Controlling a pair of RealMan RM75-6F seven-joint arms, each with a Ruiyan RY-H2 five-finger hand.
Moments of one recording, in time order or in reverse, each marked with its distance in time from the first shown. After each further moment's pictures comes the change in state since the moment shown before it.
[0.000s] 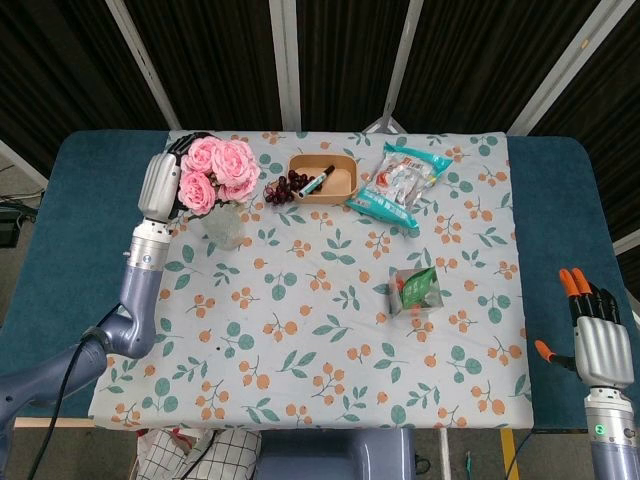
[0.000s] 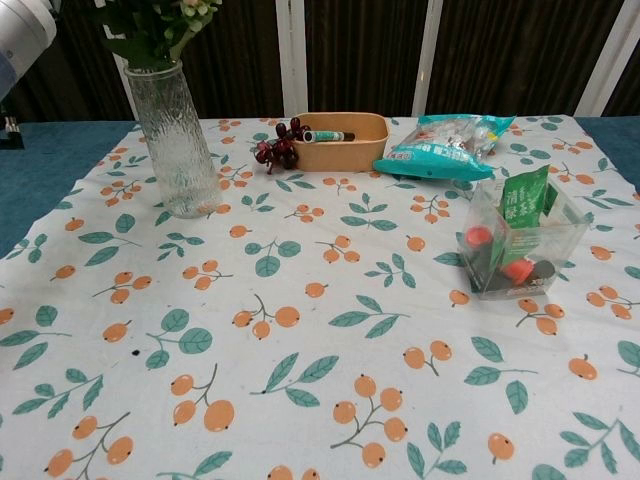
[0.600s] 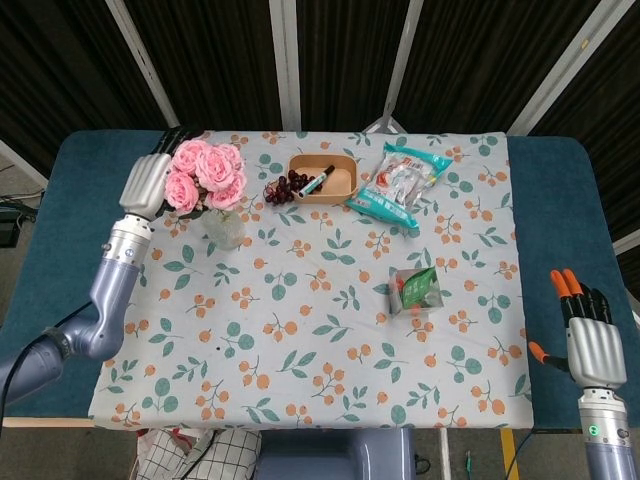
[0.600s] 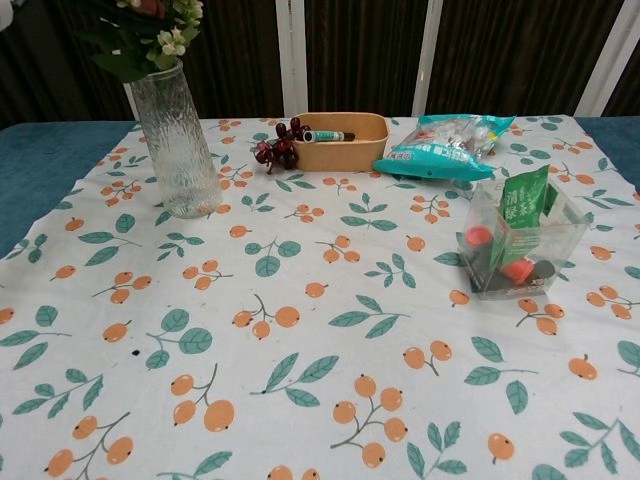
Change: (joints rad) left arm 0.039 0.268 0.014 -0.319 -0.203 -0.219 0.364; right arm 0.003 -0.010 -0.010 -0.010 -0.024 0.007 -0.020
